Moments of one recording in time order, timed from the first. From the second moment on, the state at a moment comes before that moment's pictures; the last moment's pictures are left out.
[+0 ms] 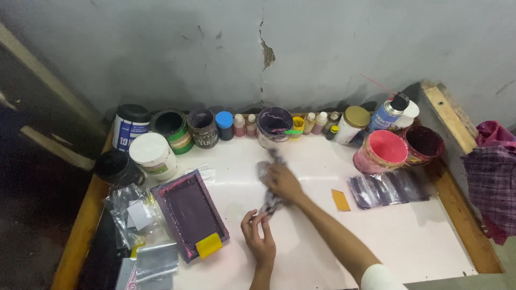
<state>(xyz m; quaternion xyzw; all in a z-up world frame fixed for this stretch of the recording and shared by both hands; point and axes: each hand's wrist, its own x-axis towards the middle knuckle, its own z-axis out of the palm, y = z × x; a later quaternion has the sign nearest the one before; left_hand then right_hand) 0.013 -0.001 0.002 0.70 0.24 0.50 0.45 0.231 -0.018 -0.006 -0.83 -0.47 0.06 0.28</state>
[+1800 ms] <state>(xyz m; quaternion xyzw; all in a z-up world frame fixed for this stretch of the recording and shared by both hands) 0.006 -0.004 -0.020 0.72 0.31 0.44 0.44 0.130 -0.020 -0.030 -0.85 -0.47 -0.15 0.17</state>
